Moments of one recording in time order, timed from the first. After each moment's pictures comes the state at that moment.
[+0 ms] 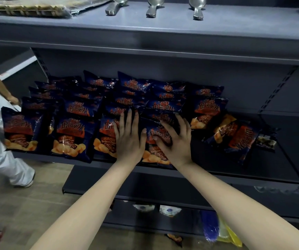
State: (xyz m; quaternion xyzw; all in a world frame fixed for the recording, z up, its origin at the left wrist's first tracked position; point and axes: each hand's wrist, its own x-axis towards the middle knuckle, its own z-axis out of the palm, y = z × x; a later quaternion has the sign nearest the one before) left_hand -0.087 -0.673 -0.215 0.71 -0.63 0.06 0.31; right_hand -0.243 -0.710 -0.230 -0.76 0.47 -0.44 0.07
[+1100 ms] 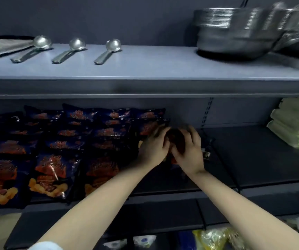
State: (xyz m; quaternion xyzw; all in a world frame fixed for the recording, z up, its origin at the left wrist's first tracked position) left_hand -0.292 -0.740 -0.152 0.53 -0.78 -0.07 0.34; right_hand -0.430 -0.732 -0.181 -0.69 0.57 -0.44 0.05
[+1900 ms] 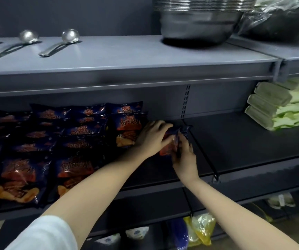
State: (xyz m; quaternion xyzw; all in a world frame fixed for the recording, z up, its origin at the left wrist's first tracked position) left_hand -0.353 -0.772 -0.165 0.41 -0.87 0.06 0.27; right_hand -0.483 -0.699 -0.216 -0.63 0.61 -0.47 0.13
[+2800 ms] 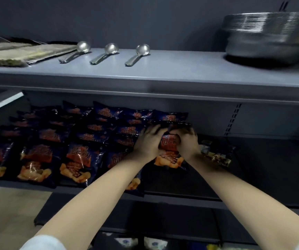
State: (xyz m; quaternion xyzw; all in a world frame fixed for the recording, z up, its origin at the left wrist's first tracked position) left_hand -0.227 -0.745 -0.143 0.61 -0.78 -0.01 0.16; right_hand -0.381 -0.790 -0.167 -0.78 0.53 -0.33 0.05
